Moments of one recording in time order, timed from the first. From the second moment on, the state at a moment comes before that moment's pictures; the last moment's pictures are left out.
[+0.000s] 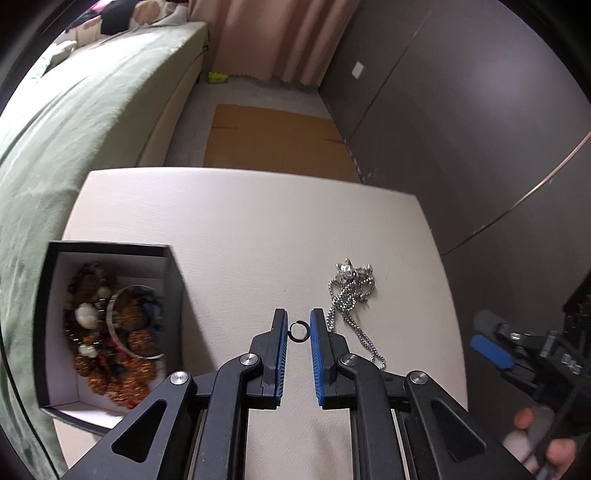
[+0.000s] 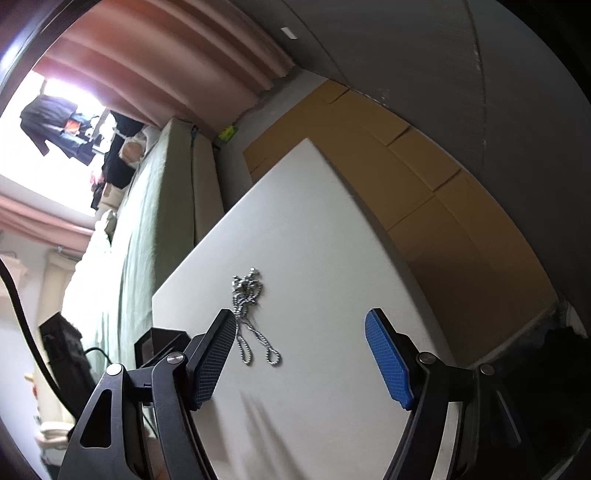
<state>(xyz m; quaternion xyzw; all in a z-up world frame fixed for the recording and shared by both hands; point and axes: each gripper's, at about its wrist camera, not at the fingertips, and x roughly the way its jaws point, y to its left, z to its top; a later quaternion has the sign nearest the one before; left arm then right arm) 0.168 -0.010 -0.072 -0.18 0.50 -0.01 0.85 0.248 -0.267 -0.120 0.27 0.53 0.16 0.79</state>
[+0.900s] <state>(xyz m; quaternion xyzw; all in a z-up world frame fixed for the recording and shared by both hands) 0.116 0.119 -0.067 -0.30 0.44 0.02 0.85 0.271 -0.118 -0.142 0.05 0.53 0.12 0.84</state>
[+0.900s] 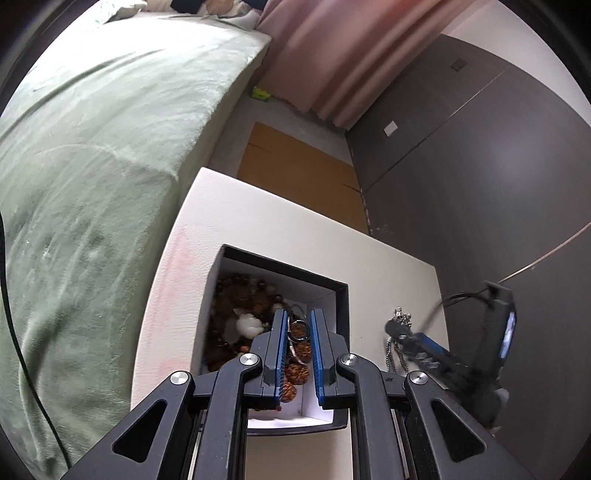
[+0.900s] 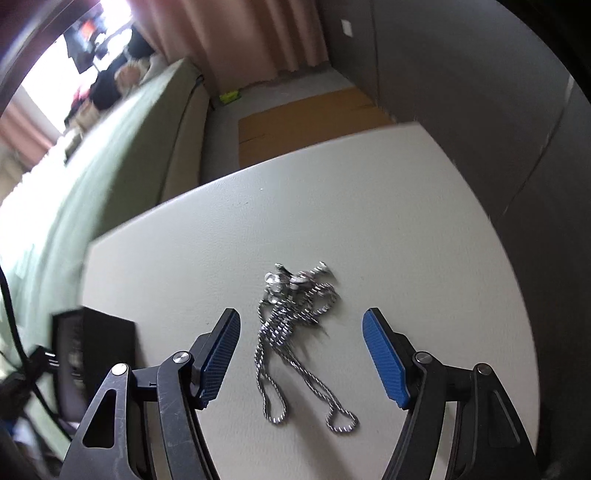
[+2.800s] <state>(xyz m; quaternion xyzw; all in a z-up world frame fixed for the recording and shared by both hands) 0.053 0.208 -0.020 -0.42 0.35 0.01 0.84 0.136 -0.048 0.255 -0.03 0.17 0.18 0.97</state>
